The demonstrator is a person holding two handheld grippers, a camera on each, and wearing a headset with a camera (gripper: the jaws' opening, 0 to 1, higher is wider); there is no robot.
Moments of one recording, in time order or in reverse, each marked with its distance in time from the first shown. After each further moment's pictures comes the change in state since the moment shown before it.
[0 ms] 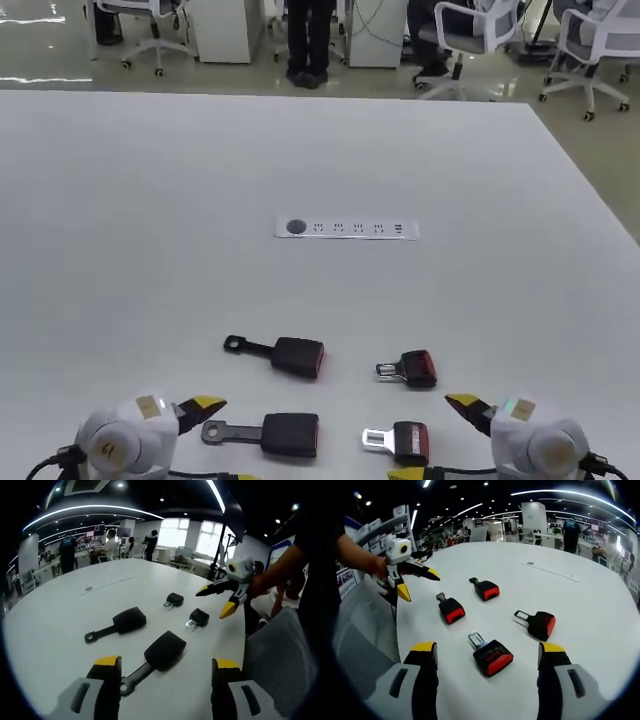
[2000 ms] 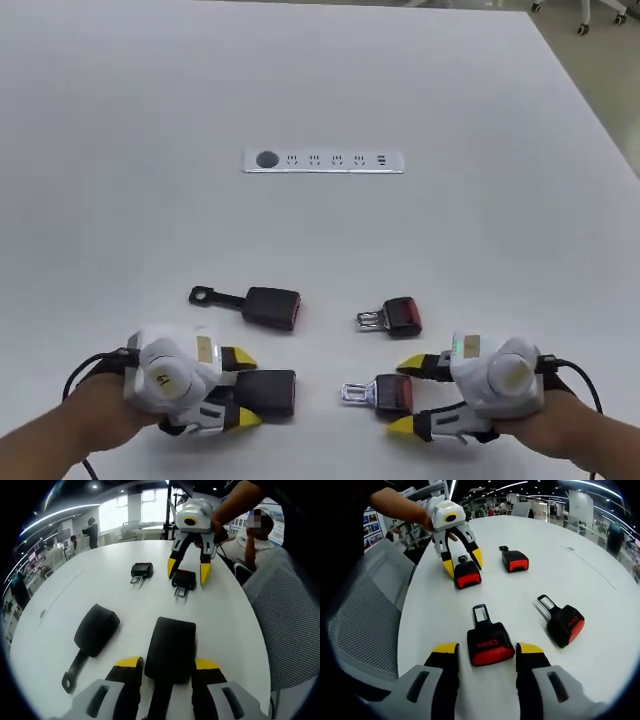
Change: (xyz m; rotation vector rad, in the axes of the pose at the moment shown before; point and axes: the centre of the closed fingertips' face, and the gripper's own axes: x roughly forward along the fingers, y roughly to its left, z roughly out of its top) left arm 0.075 0.006 -0.022 0.427 0.270 -0.286; right arm 0.030 -0.006 -0.046 -0.257 0.249 0.299
